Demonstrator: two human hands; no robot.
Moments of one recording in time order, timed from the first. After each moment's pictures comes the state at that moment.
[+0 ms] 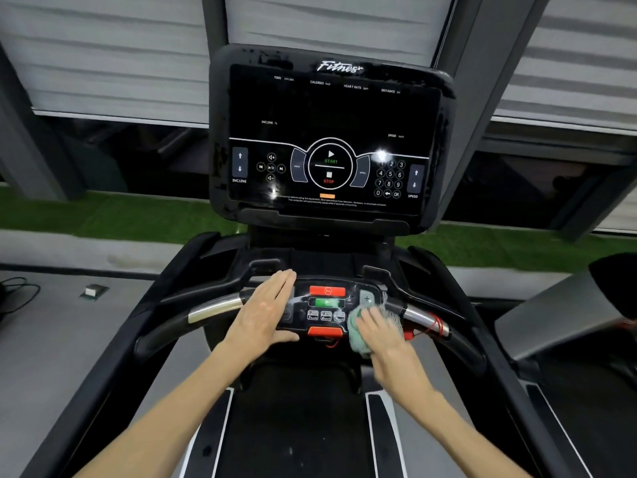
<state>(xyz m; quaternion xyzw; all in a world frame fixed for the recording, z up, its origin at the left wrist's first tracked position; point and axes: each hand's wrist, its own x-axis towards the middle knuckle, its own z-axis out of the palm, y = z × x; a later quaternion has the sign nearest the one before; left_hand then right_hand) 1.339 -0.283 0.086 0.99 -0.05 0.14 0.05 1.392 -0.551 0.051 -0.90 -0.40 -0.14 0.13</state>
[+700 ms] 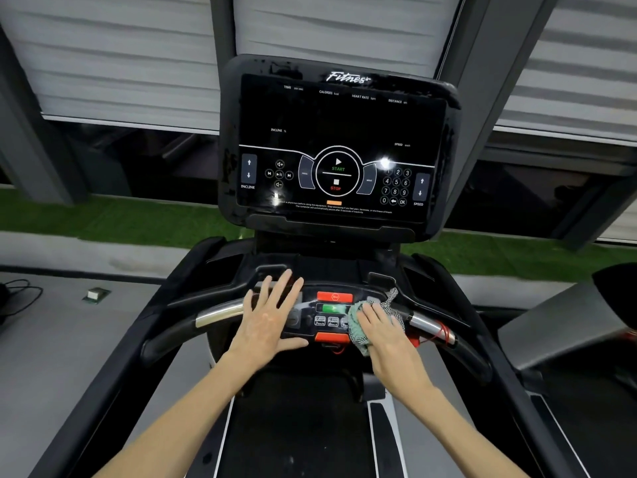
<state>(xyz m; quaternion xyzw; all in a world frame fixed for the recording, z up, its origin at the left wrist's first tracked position) 1.338 -0.277 0.067 0.99 0.01 0.11 0.04 1.403 -0.537 0.054 -0.92 -0.38 -0.12 0.09</state>
